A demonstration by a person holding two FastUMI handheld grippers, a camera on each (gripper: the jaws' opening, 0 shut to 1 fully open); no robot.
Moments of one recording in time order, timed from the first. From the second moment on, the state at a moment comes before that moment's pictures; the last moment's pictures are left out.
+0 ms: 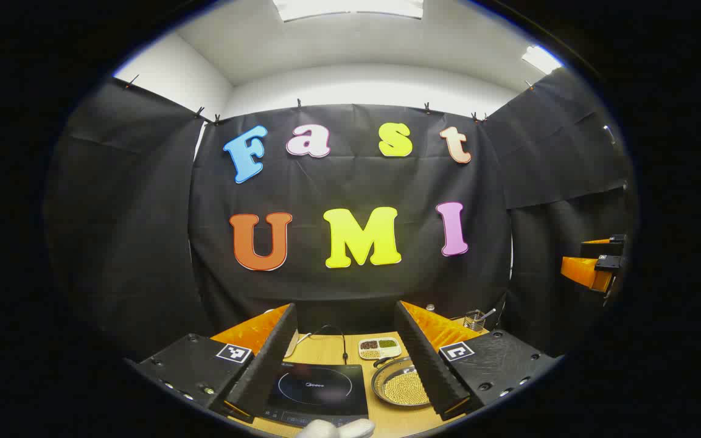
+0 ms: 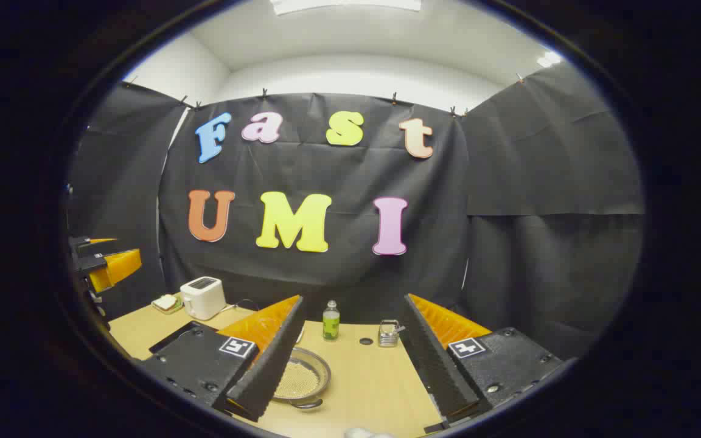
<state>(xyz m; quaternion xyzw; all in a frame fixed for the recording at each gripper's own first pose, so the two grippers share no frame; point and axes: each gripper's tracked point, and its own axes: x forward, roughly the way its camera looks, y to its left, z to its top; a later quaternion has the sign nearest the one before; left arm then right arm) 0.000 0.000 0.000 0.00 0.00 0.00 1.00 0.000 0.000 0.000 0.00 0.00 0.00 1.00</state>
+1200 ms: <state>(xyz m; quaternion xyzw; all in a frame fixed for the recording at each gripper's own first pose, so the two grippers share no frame) -0.011 0.008 -0.009 0.00 0.01 0.01 1.00 0.008 0.060 -0.049 0.03 0.08 0.10 0.99</state>
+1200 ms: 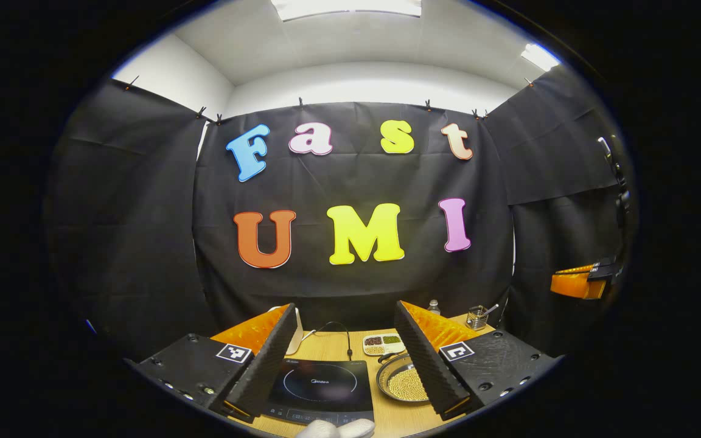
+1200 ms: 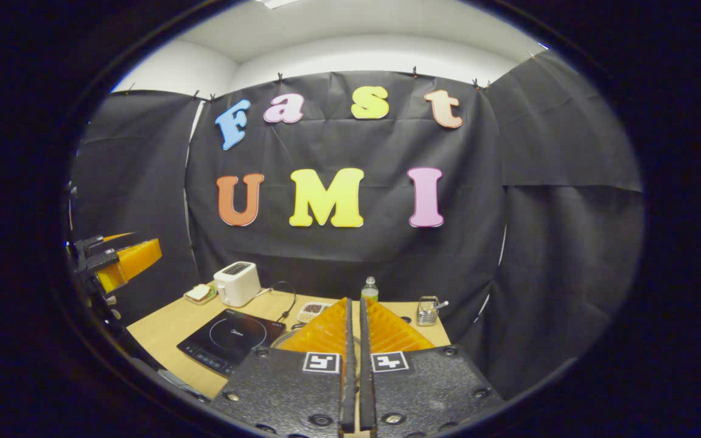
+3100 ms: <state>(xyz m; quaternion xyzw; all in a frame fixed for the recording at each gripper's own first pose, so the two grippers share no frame) -0.021 0.024 -0.026 0.00 0.05 0.08 1.00 0.047 0.155 -0.396 0.00 0.41 0.20 0.89</state>
